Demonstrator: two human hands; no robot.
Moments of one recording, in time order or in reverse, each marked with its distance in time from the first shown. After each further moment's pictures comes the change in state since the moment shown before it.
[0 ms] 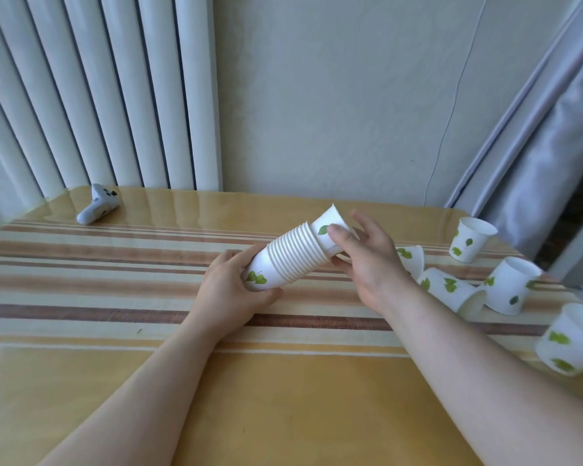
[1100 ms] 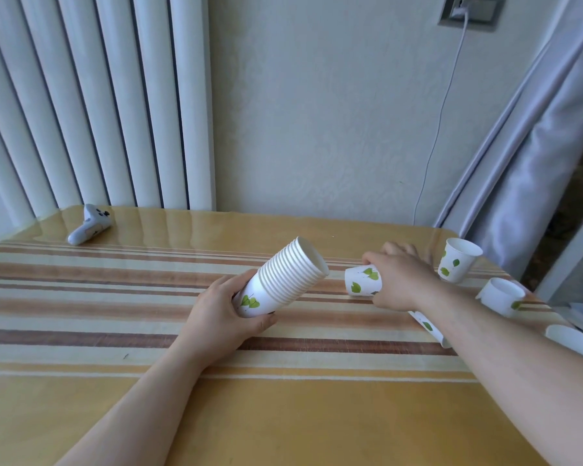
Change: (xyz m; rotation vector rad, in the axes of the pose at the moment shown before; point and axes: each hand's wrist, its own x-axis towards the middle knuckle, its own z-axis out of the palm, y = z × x) left_hand -0.001 0.000 -0.003 -0.003 -0.053 0.077; right_hand 0.043 -0.024 -0.083 -1.759 -0.153 -0.023
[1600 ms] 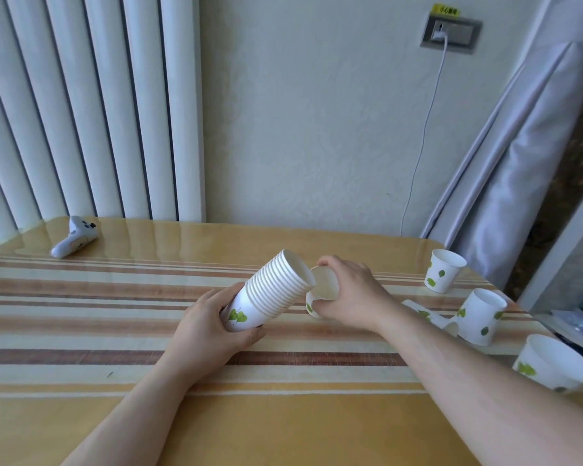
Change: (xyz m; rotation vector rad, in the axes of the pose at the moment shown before) left_hand 0.000 -0.002 0.000 -0.025 0.014 -0.003; right_hand -0.015 -0.050 0.004 0.466 0.102 -0.142
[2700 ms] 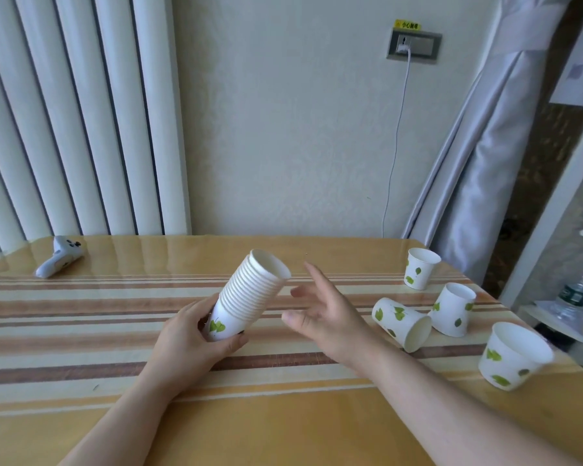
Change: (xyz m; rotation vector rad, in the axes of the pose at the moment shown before) left_hand -0.010 0.009 -0.003 0.038 0.007 -0.052; right_hand -0.067 -0.014 0.014 0.739 -0.023 -0.054
